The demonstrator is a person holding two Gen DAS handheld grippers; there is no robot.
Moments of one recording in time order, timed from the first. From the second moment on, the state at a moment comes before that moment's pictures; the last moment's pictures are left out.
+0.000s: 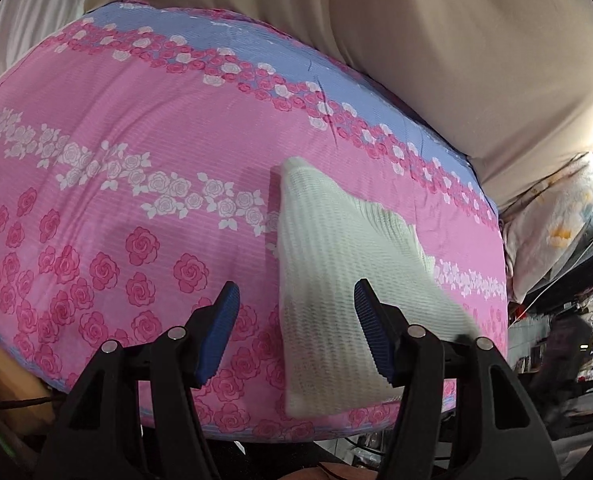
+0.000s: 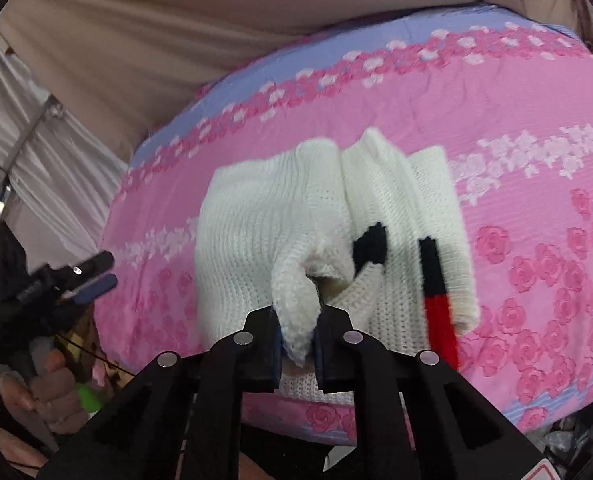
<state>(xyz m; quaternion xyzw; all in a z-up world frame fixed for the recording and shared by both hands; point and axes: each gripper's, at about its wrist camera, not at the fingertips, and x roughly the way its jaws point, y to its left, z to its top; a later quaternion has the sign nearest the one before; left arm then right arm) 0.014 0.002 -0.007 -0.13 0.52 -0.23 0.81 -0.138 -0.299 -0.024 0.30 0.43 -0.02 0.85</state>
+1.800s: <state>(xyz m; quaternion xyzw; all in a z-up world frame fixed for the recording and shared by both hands) 0.035 -0.124 -0.083 -0.06 0.59 -0.27 0.75 -0.133 -0.377 -0.123 0.40 0.44 -0.07 0.80</state>
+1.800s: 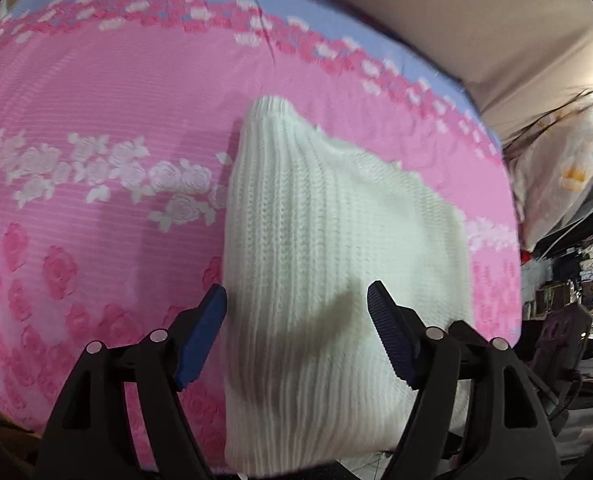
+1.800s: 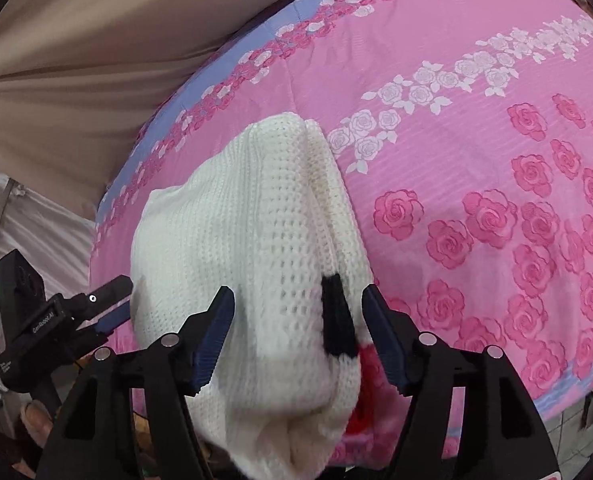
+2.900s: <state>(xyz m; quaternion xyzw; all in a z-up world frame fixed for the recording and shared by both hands) 0.005 -0.067 -0.046 0.00 0.57 -0.29 0.77 -0.164 -0.321 -0.050 0.34 0.46 -0.04 0.82</state>
